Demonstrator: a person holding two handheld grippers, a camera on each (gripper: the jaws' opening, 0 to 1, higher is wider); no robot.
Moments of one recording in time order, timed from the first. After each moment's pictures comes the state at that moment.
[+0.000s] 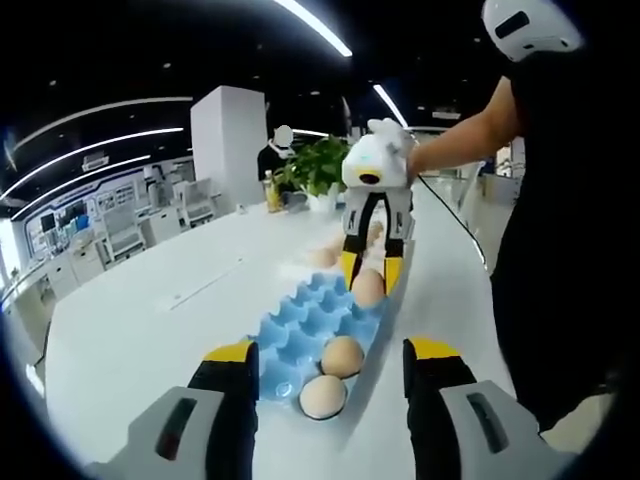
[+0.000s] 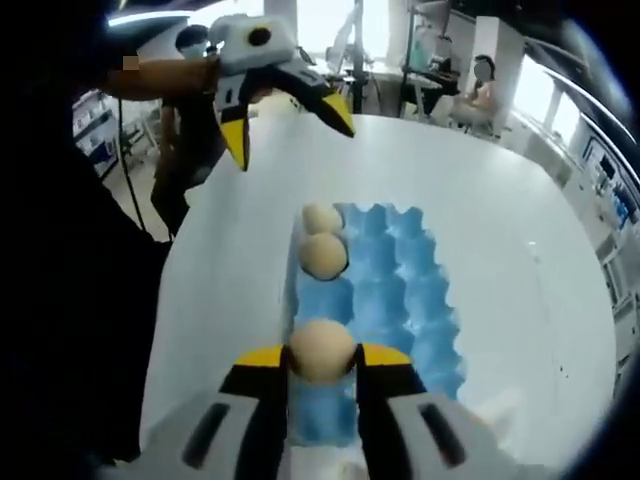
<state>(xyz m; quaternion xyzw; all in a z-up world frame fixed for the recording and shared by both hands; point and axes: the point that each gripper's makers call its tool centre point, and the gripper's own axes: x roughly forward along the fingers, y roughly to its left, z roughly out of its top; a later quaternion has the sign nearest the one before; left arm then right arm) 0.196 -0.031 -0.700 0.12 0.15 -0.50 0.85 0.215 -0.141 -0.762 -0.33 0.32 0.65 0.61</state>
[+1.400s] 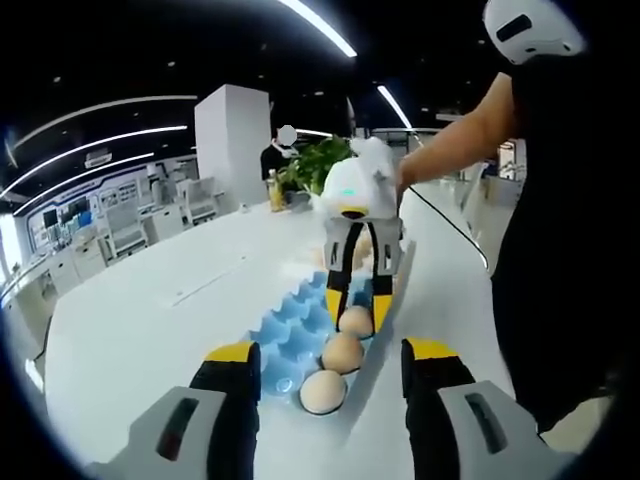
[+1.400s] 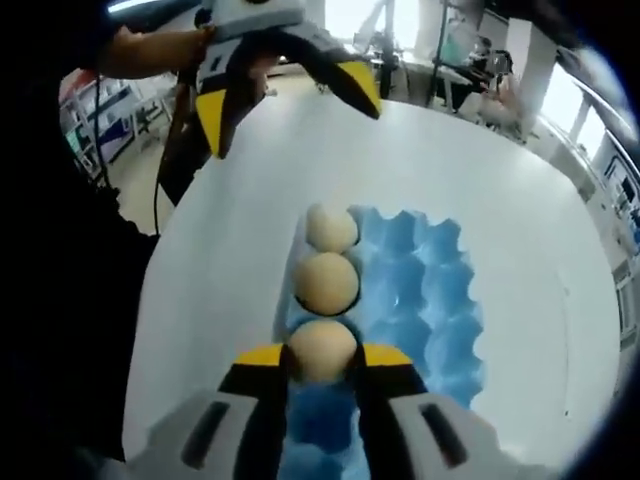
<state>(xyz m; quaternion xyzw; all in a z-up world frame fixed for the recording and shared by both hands) 0.198 -0.023 -0.705 0.11 0.15 -0.49 0.85 0.217 -0.103 -0.794 -0.37 0.32 0.67 0.56</state>
